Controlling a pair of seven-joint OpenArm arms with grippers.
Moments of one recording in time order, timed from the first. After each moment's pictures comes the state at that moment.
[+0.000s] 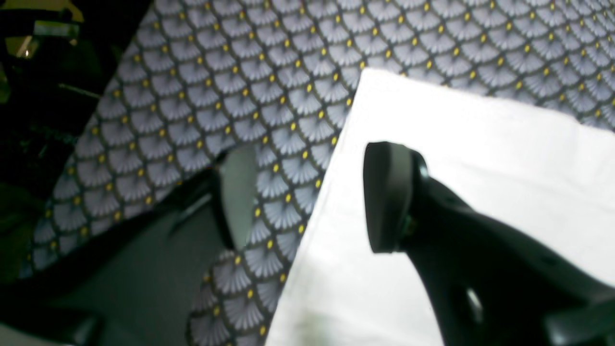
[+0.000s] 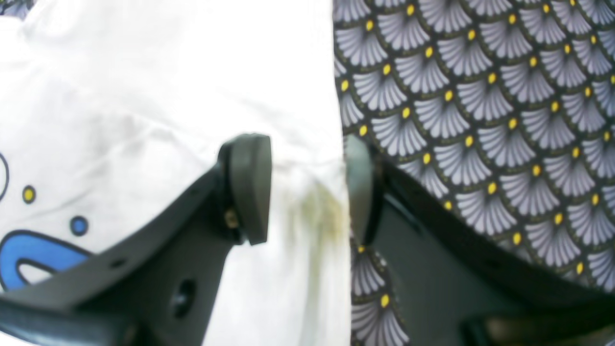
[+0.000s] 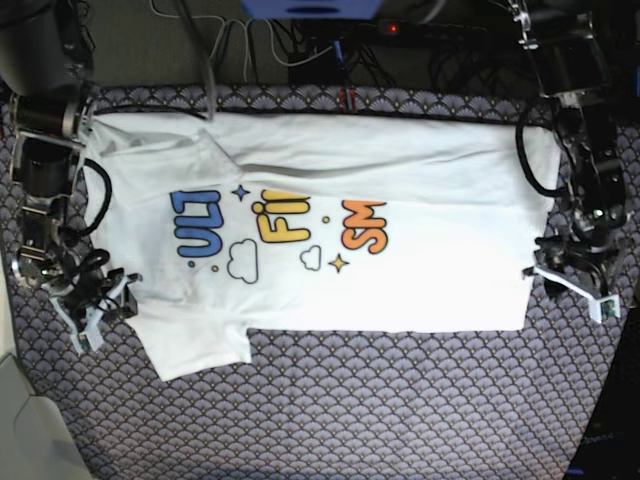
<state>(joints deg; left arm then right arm) -5.3 -17.0 -17.8 88.8 -12.4 -1.9 40.8 29.2 21.6 11.9 39.7 -1.4 39.8 -18.9</state>
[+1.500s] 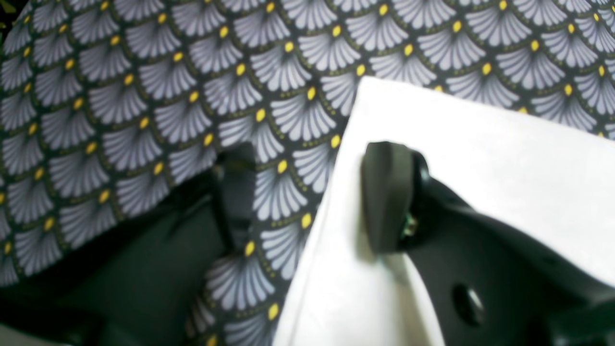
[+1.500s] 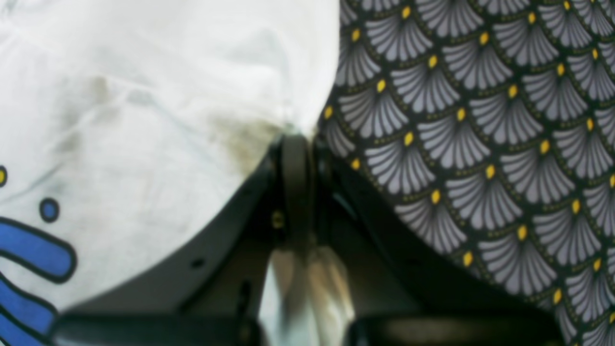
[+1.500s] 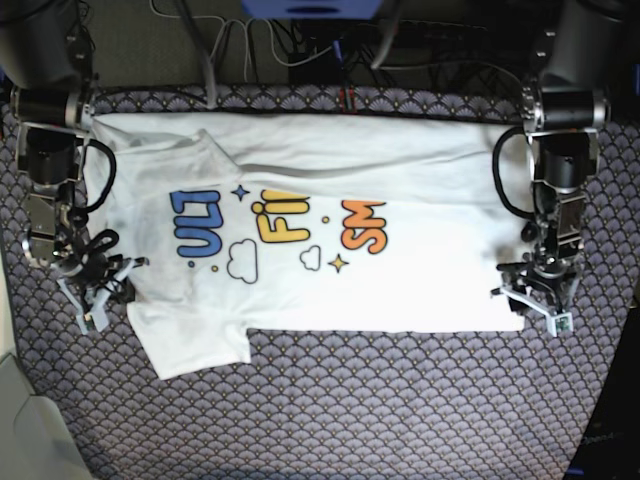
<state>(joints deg) -29.1 -18.1 -3.5 30.9 -12.6 -1.9 5.7 26.9 21.5 9.2 35.8 -0.9 36.5 -12.8</state>
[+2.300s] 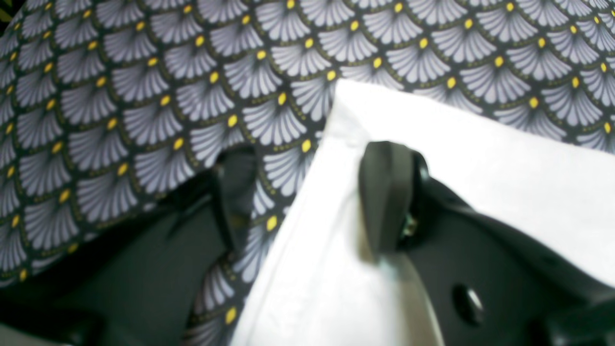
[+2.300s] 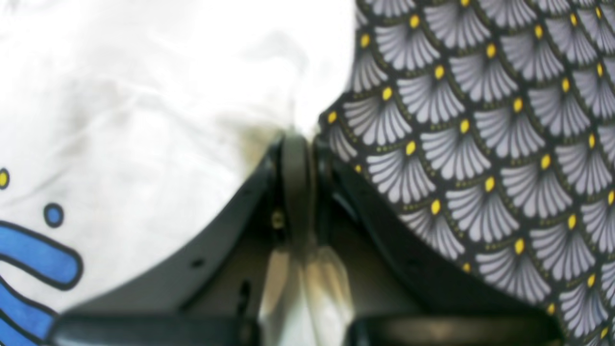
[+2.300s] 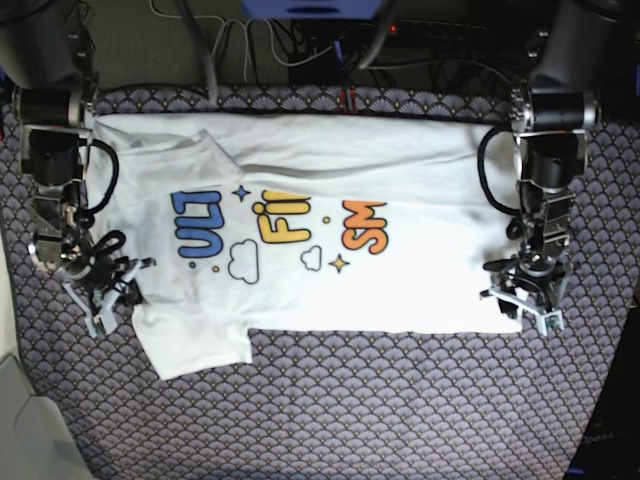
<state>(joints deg) -29.4 -15.7 -3.5 28.9 -12.6 -1.2 0.3 27.0 21.1 5.1 36.1 -0.4 35.8 -12.3</state>
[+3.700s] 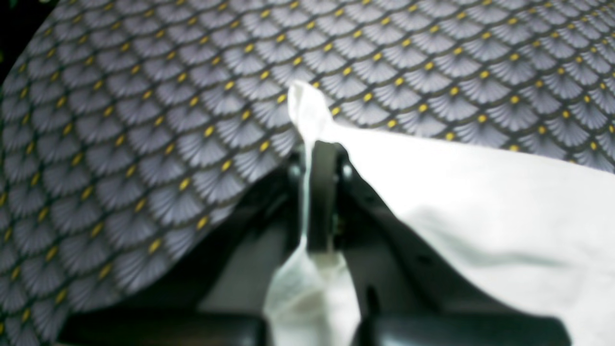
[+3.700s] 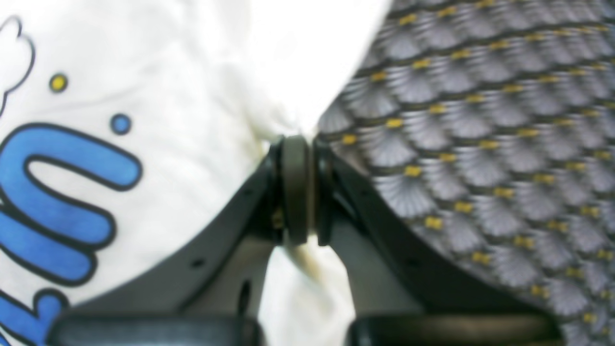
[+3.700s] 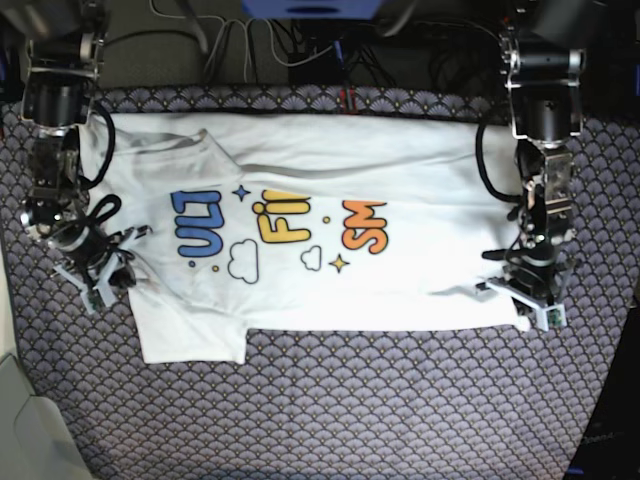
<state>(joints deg) -15.6 -14.5 -7.1 58.1 -12.7 -1.1 11.8 11.2 20.2 11.6 63.9 -1.3 37.1 -18.1</state>
